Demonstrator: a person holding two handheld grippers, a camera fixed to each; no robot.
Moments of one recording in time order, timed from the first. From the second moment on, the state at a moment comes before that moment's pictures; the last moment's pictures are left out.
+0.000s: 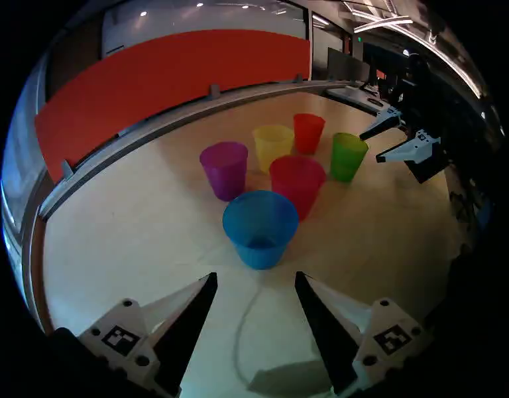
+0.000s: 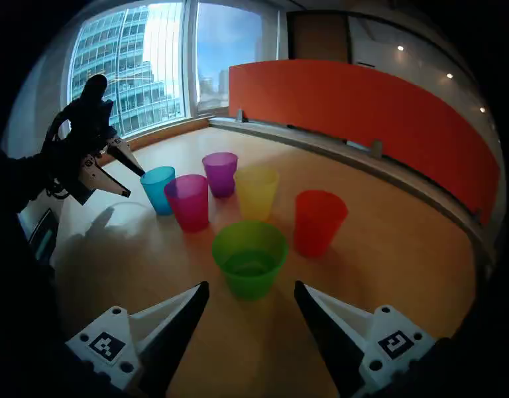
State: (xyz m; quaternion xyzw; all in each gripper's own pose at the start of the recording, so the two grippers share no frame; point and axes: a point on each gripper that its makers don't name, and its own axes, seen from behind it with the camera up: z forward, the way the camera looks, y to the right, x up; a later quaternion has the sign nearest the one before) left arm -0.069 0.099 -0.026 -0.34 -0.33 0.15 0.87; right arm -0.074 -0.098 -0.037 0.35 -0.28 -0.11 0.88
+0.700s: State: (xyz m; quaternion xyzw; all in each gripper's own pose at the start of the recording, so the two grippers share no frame) left arm -0.023 0.094 -0.028 -0.27 -0.24 0.08 0.93; right arm -0.031 -0.073 -0.049 0.28 -0.23 -0.08 0.93
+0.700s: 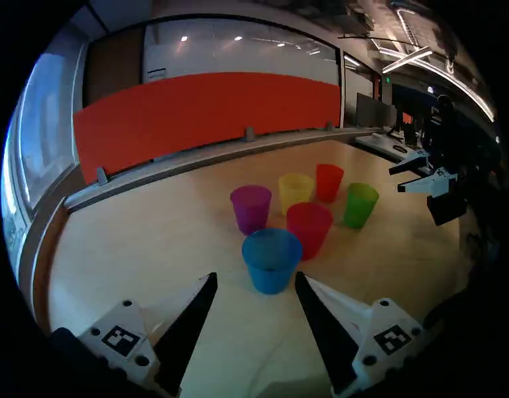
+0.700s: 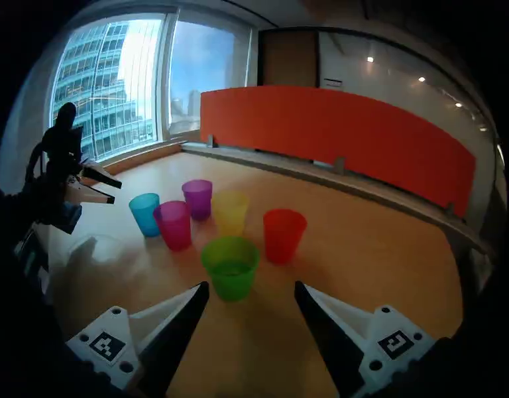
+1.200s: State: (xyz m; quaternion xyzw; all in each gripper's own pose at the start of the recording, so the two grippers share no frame) left arm 0.021 0.076 -0.027 -0.19 -0.14 0.05 0.97; right arm -0.007 -0.057 -0.036 0.20 -0.17 -0.06 0.96
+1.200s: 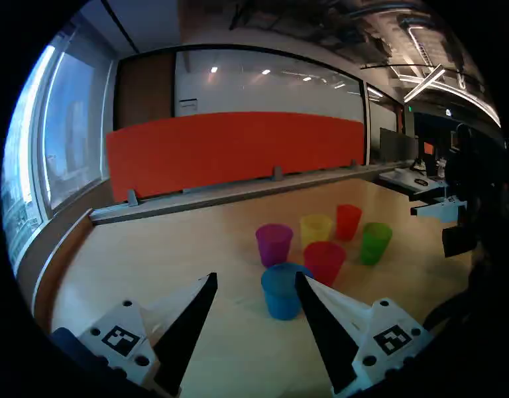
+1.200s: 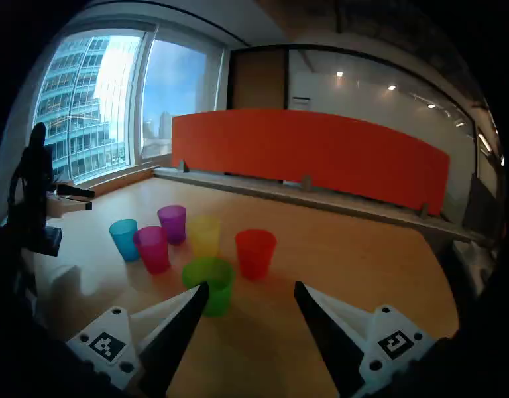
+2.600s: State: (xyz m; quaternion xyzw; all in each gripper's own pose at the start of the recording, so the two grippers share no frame) left arm 0.075 0.039 -0.020 -0.02 0.01 0.00 1.00; right arm 0.043 -0.005 -0.020 0.00 -0.03 0.01 1.00
